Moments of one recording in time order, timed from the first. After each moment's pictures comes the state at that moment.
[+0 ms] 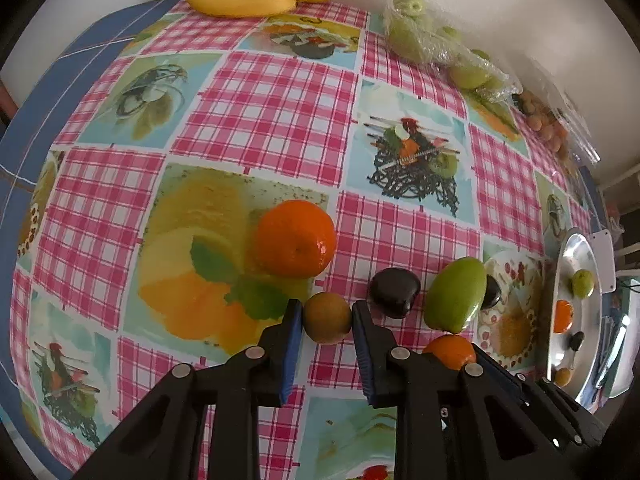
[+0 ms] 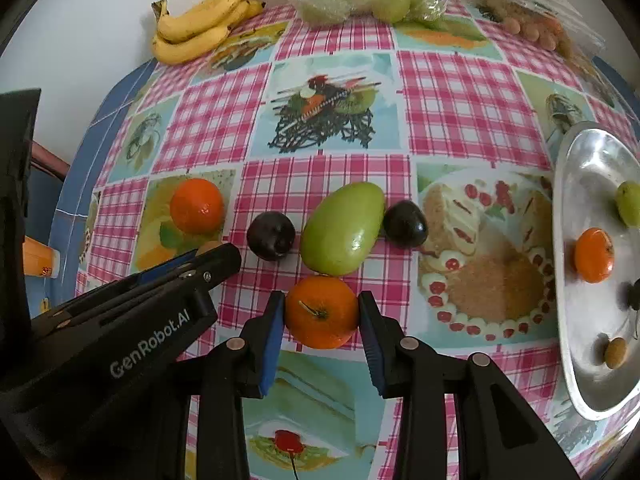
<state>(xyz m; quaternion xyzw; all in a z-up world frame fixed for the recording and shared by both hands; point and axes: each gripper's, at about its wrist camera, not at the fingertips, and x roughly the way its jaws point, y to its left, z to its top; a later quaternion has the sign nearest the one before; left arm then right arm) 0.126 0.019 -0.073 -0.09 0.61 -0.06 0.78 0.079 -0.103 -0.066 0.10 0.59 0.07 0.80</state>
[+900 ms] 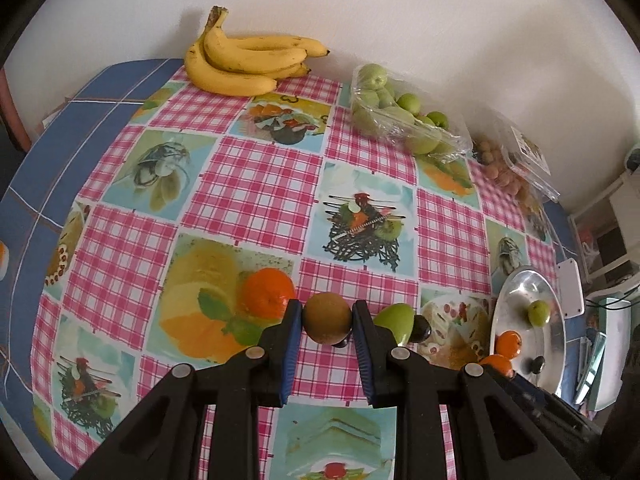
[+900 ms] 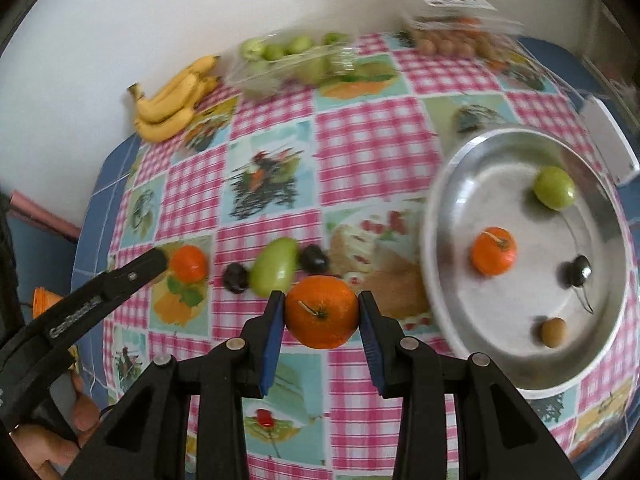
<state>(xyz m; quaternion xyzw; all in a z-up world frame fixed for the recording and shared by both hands) 0.116 0.017 0.001 -0.10 0.54 -0.07 0.83 0.056 -0.191 -0.016 0.18 0.55 0.01 0.81</state>
